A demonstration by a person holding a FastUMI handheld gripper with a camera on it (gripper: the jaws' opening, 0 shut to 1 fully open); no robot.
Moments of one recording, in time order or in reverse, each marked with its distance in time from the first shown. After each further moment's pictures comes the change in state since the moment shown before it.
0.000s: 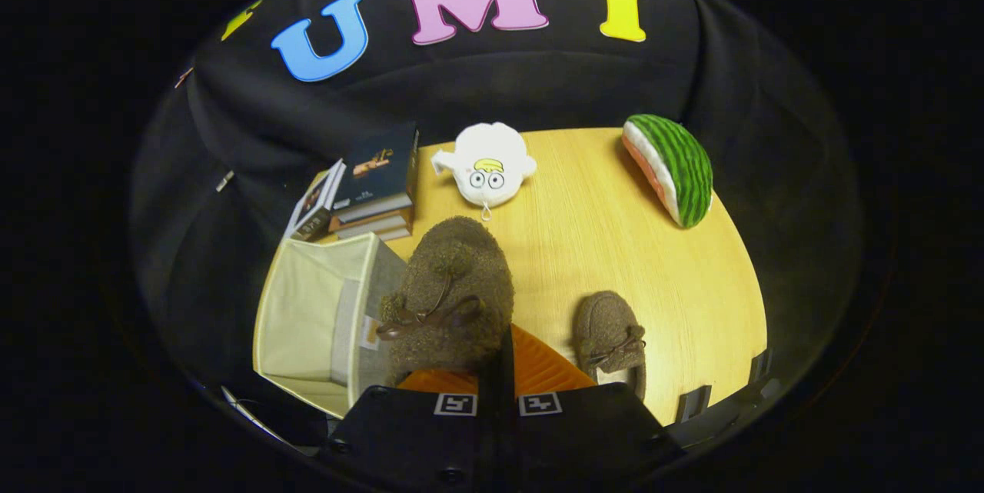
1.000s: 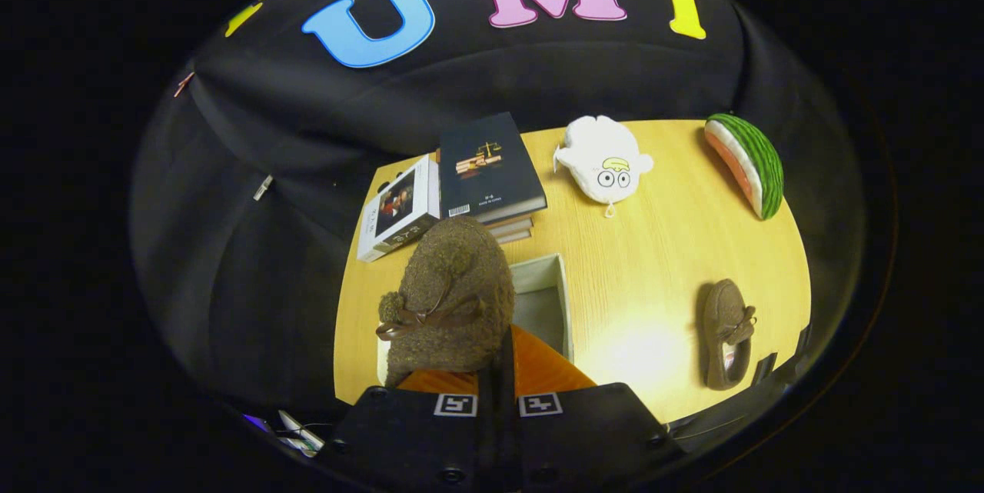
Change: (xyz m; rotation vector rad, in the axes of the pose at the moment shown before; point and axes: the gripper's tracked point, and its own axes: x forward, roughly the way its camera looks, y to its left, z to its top) arm 0.037 0.192 -0.007 0.052 0.162 0.077
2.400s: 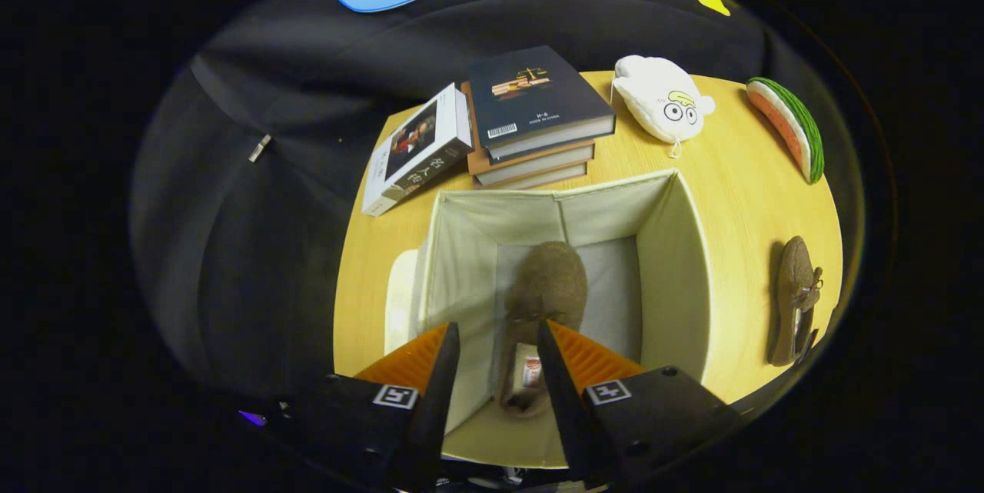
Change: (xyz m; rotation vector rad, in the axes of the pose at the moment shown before) arm 0.070 0.061 -0.062 0.010 0.077 0.079
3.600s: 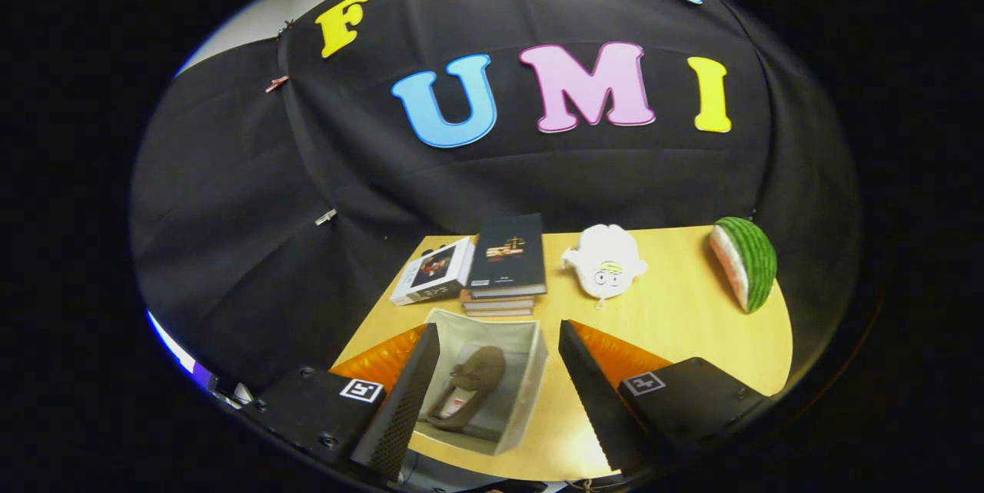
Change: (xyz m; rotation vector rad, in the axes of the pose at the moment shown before) arm -0.221 -0.112 0.096 -0.217 -0.492 0.083
